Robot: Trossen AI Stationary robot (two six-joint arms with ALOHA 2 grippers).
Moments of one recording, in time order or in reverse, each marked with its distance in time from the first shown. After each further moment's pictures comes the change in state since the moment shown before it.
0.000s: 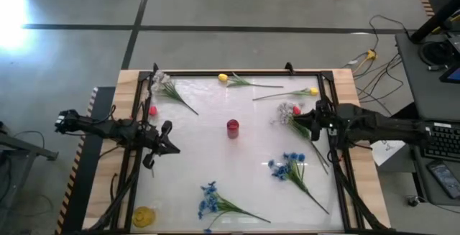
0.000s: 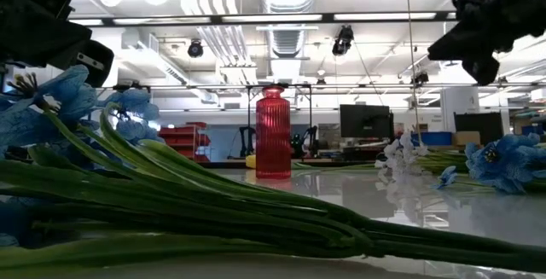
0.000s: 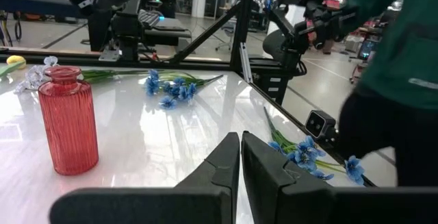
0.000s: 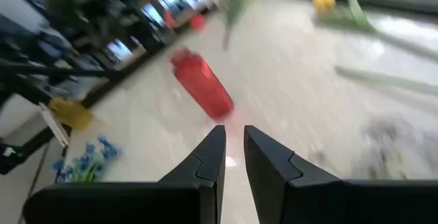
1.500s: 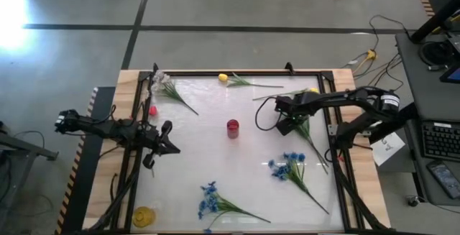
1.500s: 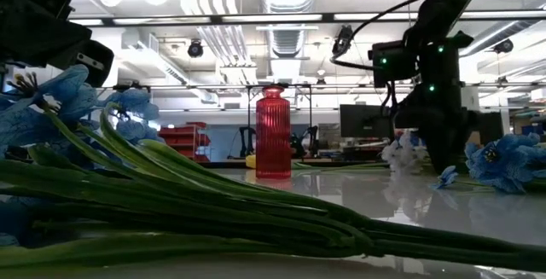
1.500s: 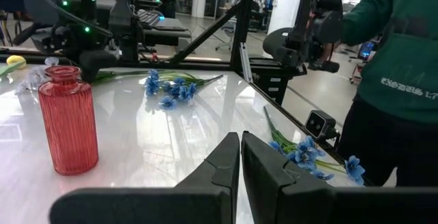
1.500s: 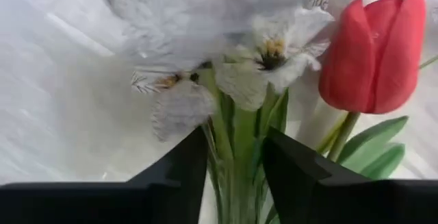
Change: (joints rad) left arm 0.000 0.000 0.000 0.000 0.000 0.000; right arm -0.280 1.174 0.357 -0.343 -0.037 -0.013
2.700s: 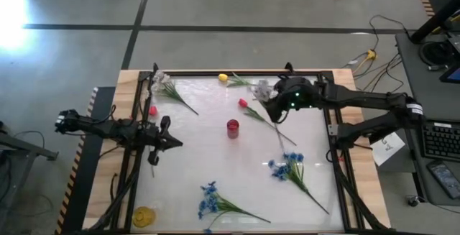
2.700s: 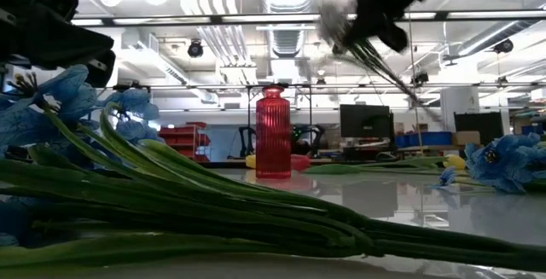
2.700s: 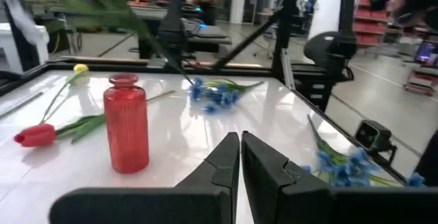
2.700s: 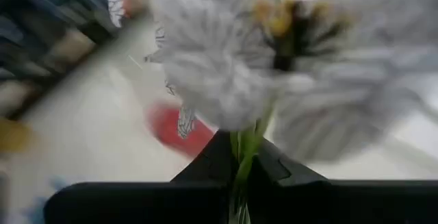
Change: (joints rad) left arm 0.000 0.001 0.000 0.009 -0.168 0.036; right arm 0.159 -0.334 0.272 0.359 -0.005 -0.077
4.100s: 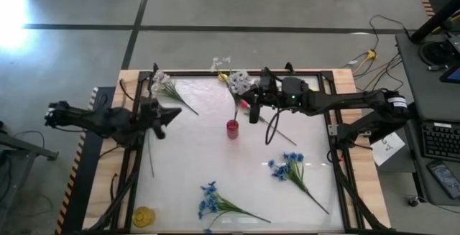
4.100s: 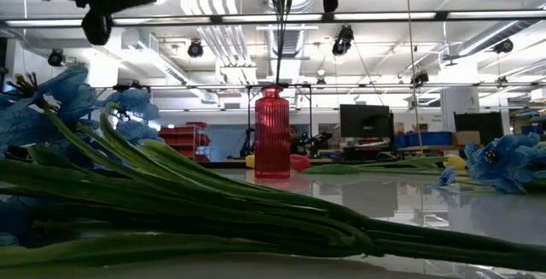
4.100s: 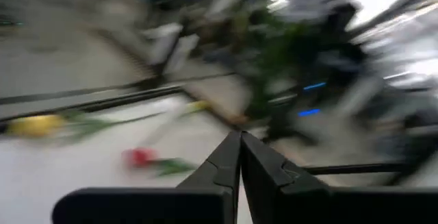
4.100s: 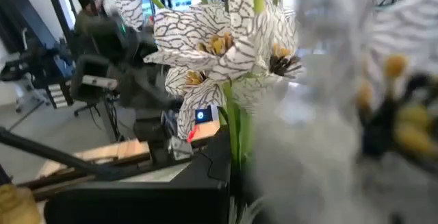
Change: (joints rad) left arm 0.002 0.356 0.433 -0.087 -0.597 -0.446; right arm 0.099 0.229 0.057 0.730 0.050 -0.400
